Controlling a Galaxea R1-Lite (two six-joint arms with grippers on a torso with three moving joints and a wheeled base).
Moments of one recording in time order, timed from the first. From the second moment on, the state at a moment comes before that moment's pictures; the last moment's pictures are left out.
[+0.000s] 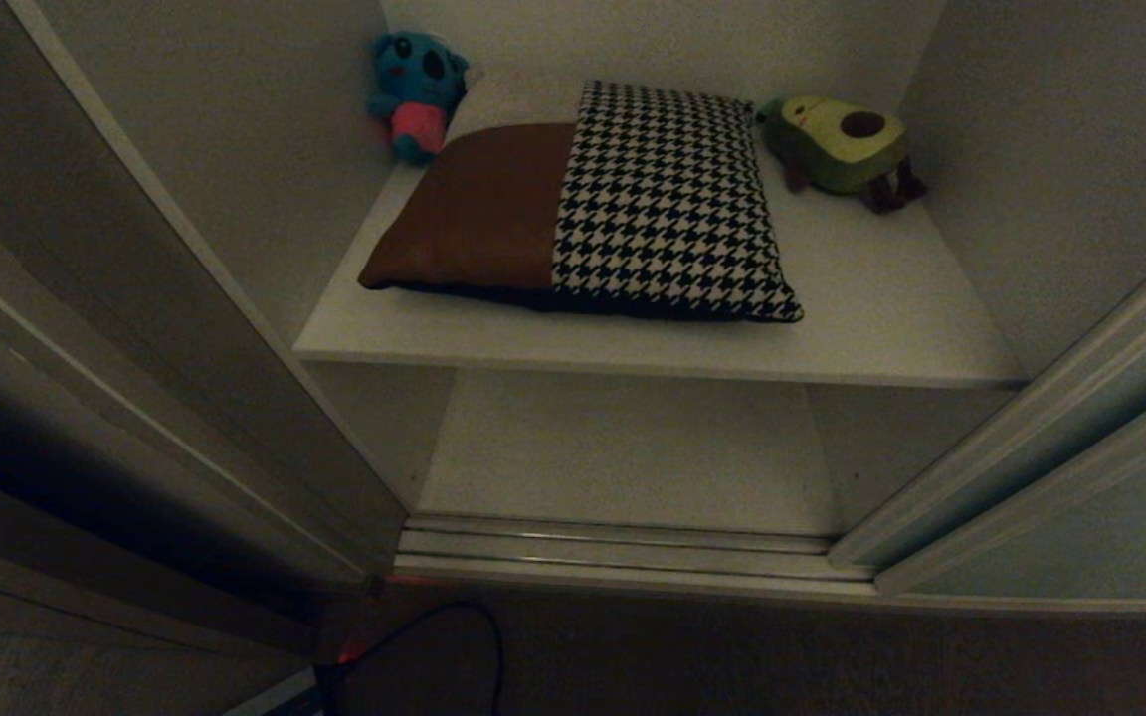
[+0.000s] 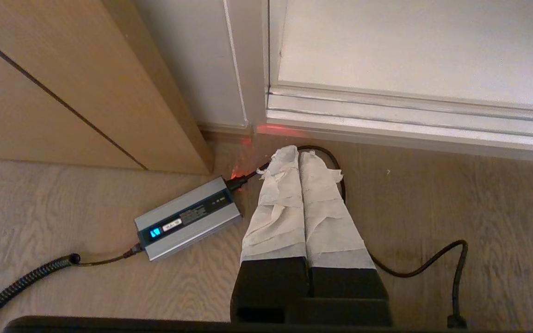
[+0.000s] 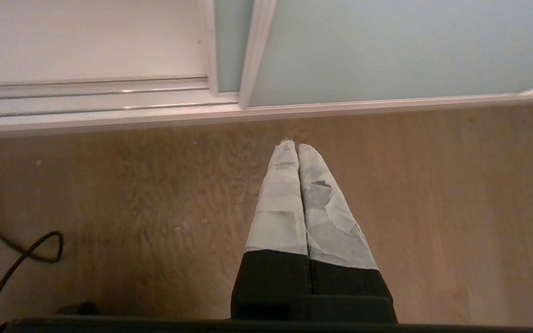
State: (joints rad) left arm -0.02 0.00 -0.11 0.25 0.02 -0.01; right arm -0.02 0.46 -0.74 0.59 -0.24 0.05
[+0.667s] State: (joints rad) left arm -0.02 0.00 -0.11 0.25 0.02 -0.01; right arm -0.02 0.56 -0.91 0.50 -0.34 0.04
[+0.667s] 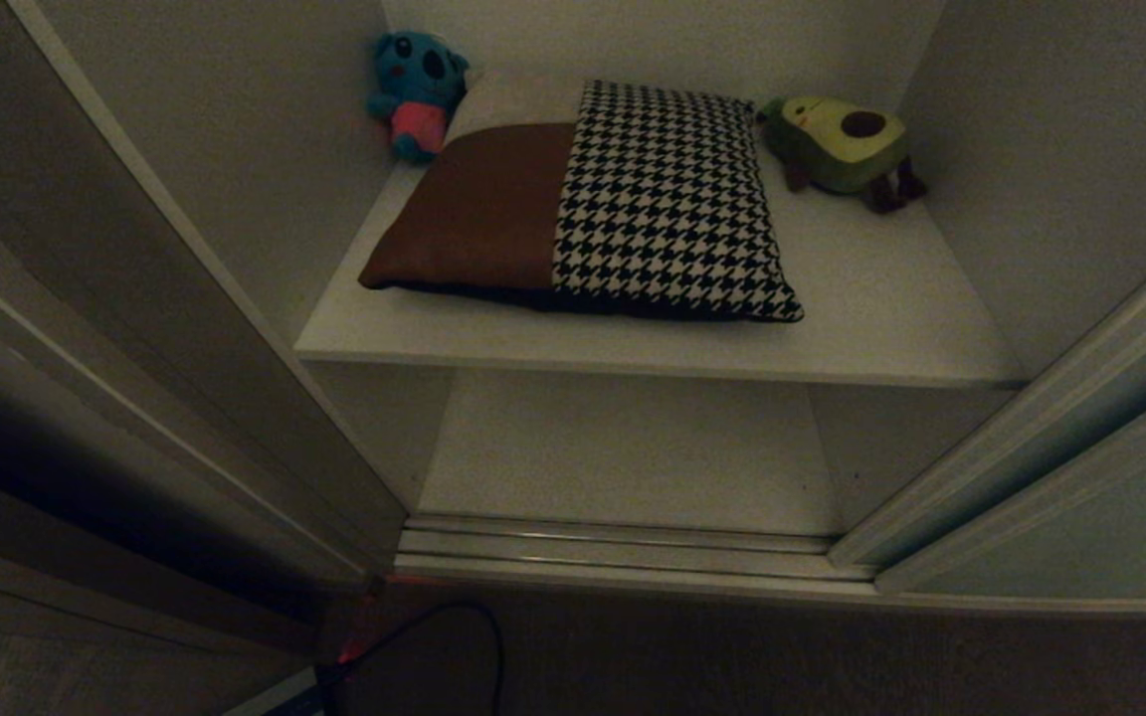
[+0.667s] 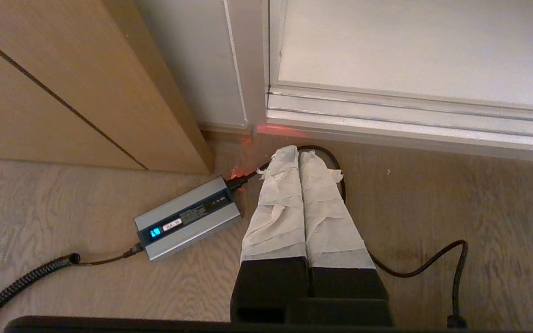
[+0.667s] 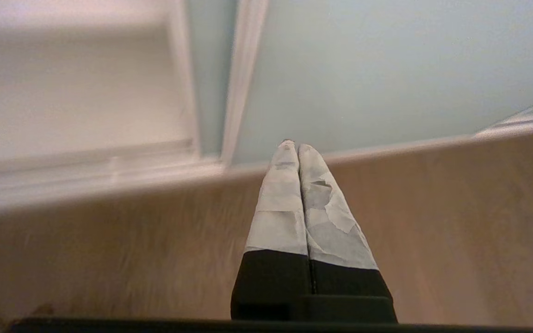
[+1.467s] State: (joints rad) left arm -0.02 0.00 -0.11 0.25 0.02 -0.01; right arm -0.25 0.76 -1.09 0.40 -0.10 0.00
